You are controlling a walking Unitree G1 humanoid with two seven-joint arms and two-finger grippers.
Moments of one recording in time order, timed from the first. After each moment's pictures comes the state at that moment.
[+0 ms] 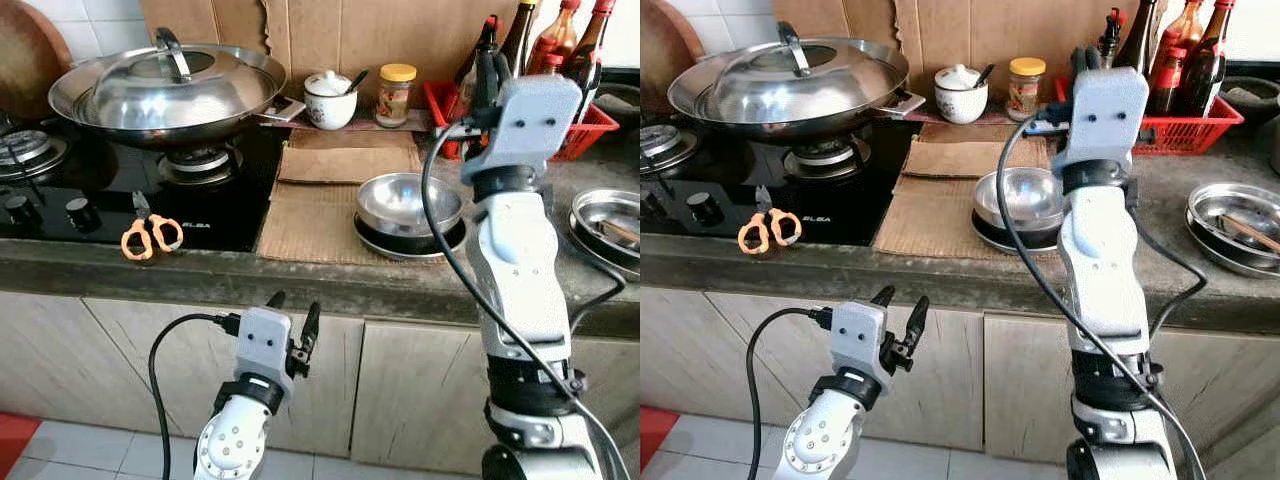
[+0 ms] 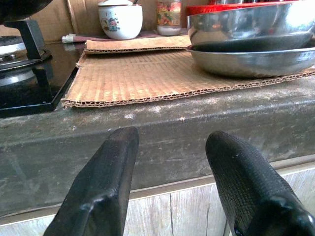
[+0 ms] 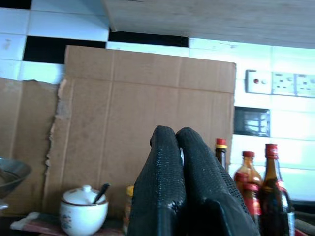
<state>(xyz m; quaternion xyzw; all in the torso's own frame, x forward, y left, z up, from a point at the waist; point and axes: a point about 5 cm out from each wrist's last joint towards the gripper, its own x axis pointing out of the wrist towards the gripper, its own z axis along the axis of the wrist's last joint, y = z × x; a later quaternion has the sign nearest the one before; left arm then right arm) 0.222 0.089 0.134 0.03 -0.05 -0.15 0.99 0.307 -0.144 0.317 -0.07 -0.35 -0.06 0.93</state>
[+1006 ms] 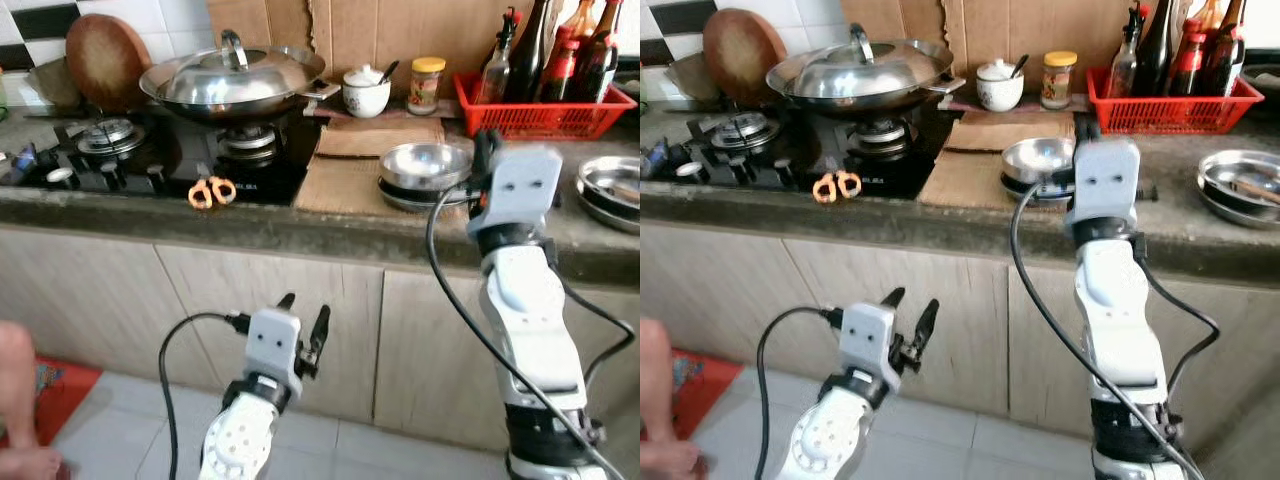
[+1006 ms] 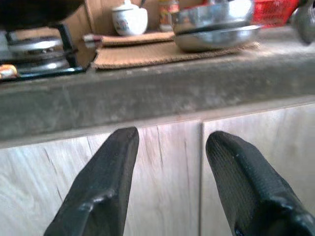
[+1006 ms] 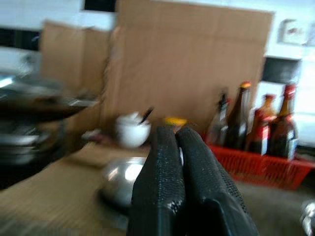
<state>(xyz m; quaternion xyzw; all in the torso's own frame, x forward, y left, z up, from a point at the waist) 0.223 0.087 0.130 0.04 -0.04 -0.16 0.98 0.299 -0.147 0.243 -0.10 -0.22 0.00 0.97</state>
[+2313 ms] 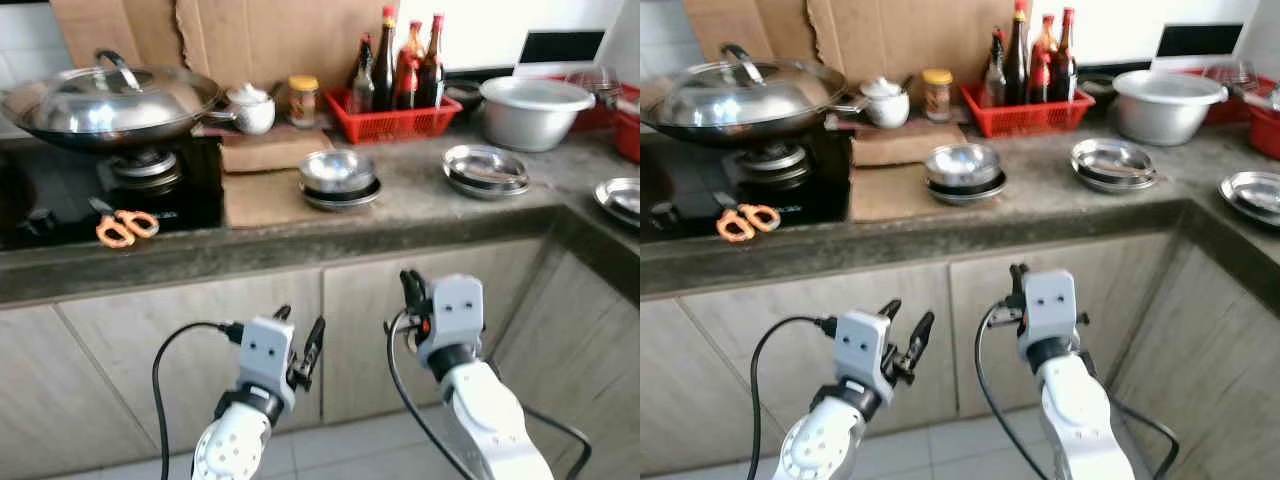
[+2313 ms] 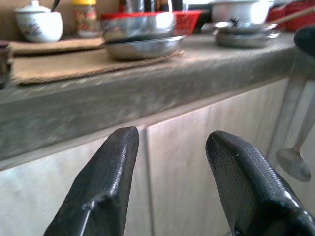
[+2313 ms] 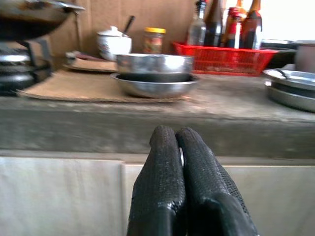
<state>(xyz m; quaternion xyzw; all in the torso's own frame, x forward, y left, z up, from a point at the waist) 0.220 0.088 0.126 0.02 -0.03 -0.18 0.98 0.247 -0.114 0.163 -0.03 -0.06 0.07 0.99</state>
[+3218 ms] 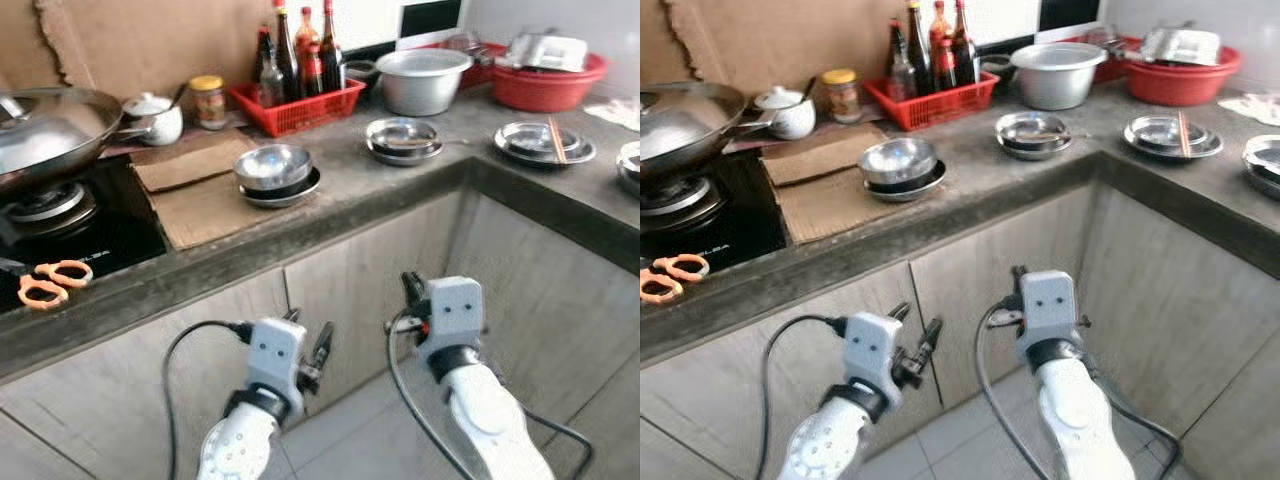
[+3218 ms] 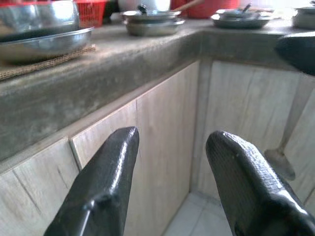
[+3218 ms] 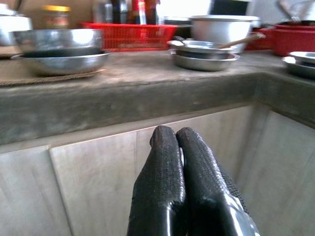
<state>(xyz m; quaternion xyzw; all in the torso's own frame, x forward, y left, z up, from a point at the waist) 0.218 0.076 0.125 0.02 -0.02 -0.20 0.98 0.245 -0.122 0.157 -0.03 -0.04 0.04 1.00</state>
